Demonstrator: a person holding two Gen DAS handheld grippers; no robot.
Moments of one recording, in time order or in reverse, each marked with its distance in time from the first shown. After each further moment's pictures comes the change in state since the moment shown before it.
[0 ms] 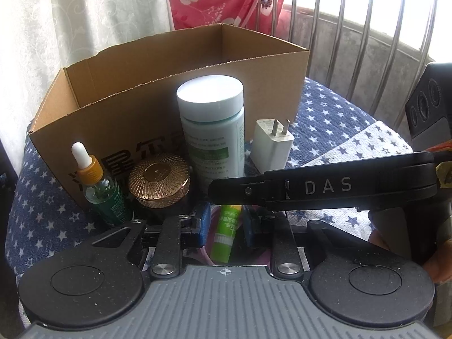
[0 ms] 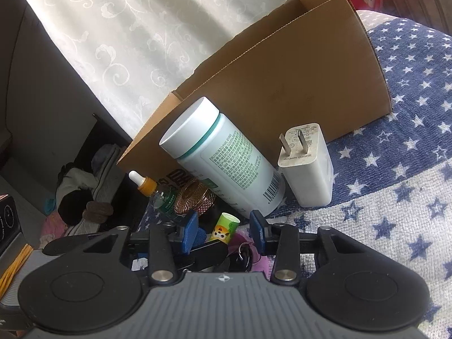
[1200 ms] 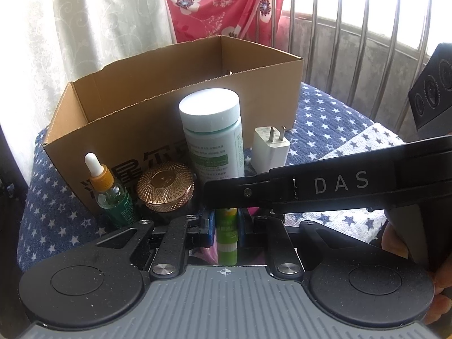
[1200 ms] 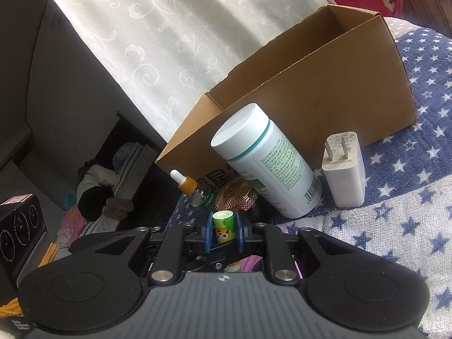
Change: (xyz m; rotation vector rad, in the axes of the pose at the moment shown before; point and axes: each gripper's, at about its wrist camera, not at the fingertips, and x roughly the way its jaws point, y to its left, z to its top) left arm -0.012 -0.008 0.002 0.030 -0.037 0.031; right arm -0.010 0.026 0.001 -0.034 -0.009 0.091
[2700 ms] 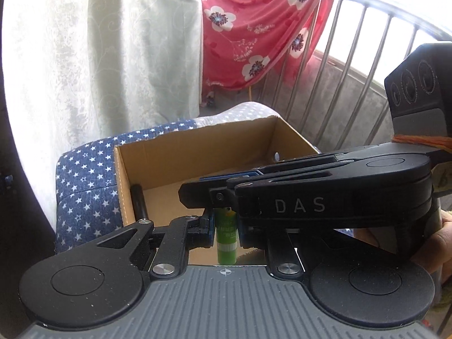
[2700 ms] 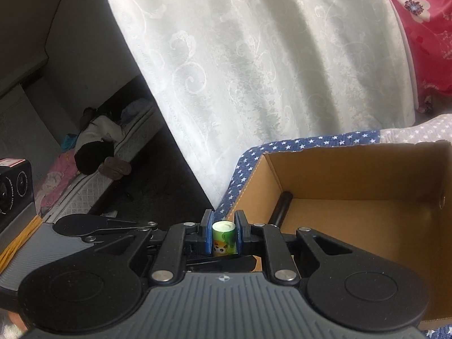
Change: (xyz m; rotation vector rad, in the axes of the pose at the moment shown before) left arm 0.003 0.115 0.132 -0.194 0.003 -0.052; right arm 0.090 0.101 0.165 -0.289 0.181 -0.013
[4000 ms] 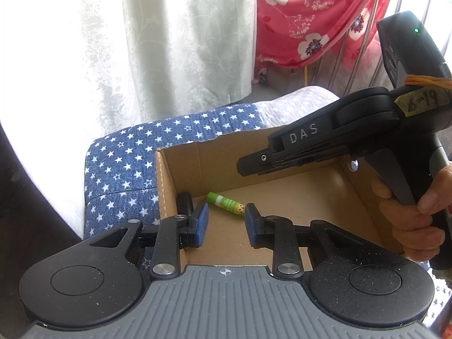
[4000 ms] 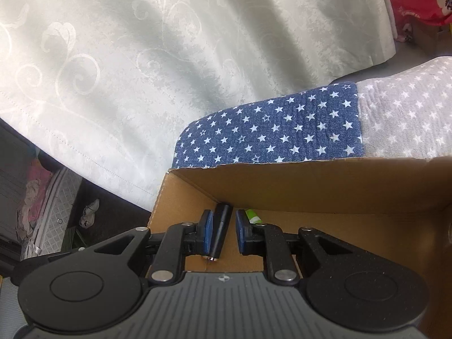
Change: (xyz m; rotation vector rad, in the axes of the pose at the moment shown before) left arm 0.055 0.044 0.034 -0.067 0.089 0.188; right arm 0.081 -0.098 0.067 0.195 0.222 -0.066
